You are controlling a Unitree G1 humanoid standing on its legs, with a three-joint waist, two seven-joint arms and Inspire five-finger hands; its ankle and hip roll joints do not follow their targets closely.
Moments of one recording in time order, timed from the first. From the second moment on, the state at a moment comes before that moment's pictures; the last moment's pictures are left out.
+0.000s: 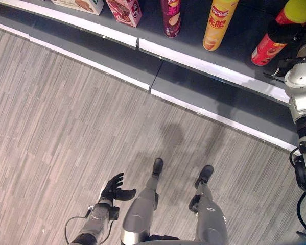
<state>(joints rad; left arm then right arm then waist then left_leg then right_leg) -0.05 0.23 -0.29 0.90 -0.28 -0.17 0.12 -1.11 -0.84 0.27 0.77 0.11 -0.04 -0.46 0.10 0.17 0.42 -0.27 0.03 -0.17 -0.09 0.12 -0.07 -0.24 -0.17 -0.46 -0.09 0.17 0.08</state>
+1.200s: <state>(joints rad) -0.05 0.23 -0.30 0.90 -0.31 -0.16 0.09 -1.08 -0.73 0.17 0.87 0.73 -0.11 -0.33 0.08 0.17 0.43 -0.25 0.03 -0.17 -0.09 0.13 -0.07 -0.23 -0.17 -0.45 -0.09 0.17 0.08</state>
